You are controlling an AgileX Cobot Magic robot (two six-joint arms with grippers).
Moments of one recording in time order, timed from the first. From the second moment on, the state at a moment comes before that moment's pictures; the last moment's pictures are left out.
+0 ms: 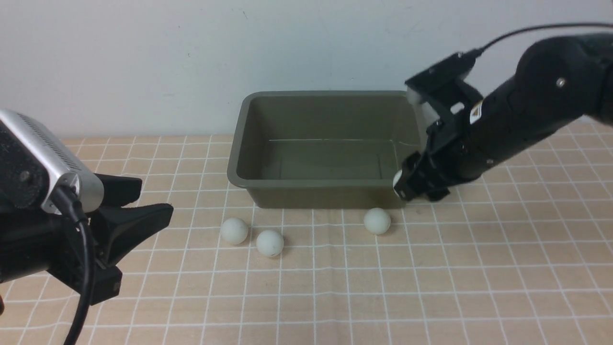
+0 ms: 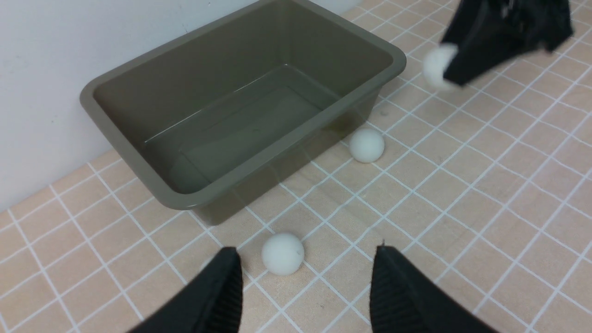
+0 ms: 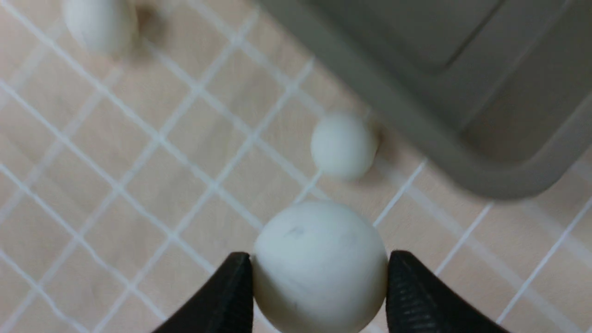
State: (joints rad) right arm 0.43 1.64 -1.34 0.18 0.88 -0.32; left arm 0.08 0.88 -0.66 -1.10 0.77 1.36
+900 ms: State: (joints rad) right arm 0.37 2.04 -2.00 0.13 1.13 -0.24; left arm 0.08 0.88 -0.66 -1.09 0.81 1.36
